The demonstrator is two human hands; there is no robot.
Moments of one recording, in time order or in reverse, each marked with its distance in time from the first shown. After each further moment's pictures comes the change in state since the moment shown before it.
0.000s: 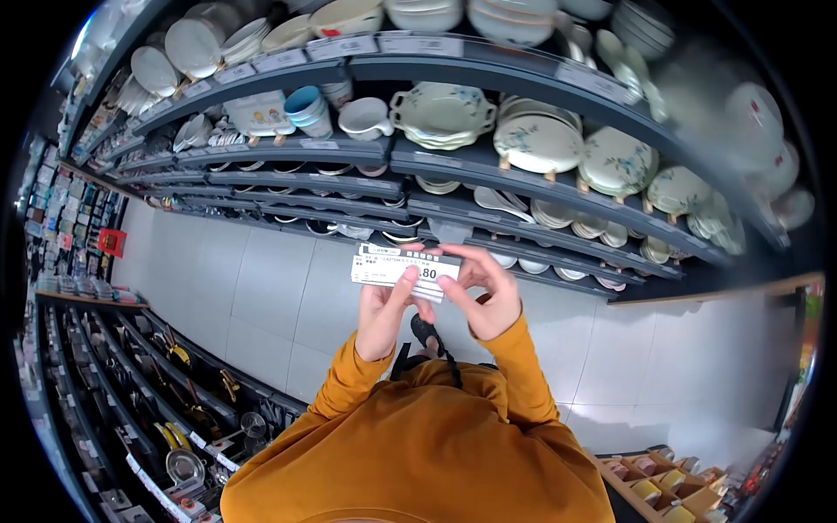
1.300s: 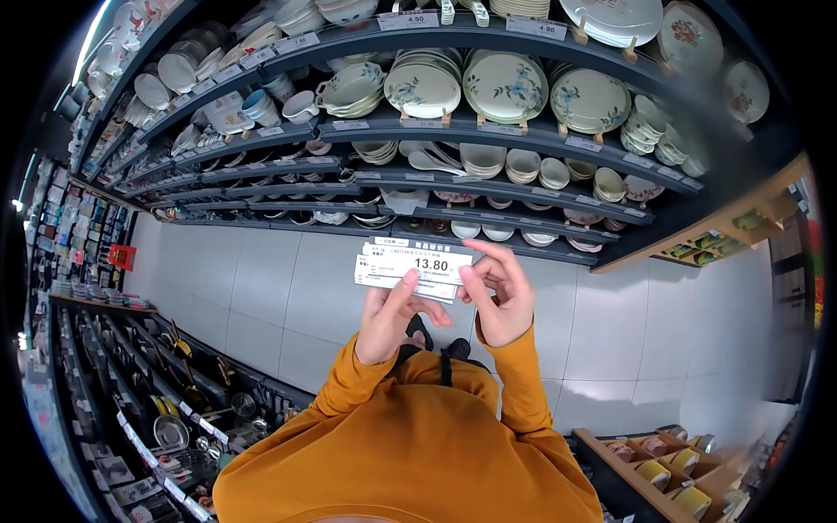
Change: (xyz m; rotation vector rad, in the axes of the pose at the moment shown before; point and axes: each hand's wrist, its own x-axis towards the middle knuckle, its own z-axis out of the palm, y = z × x) left_hand -0.139 -0.111 0.210 0.039 -0.196 -0.085; right_hand -0.221 -0.062 -0.172 0.154 0.221 -0.049
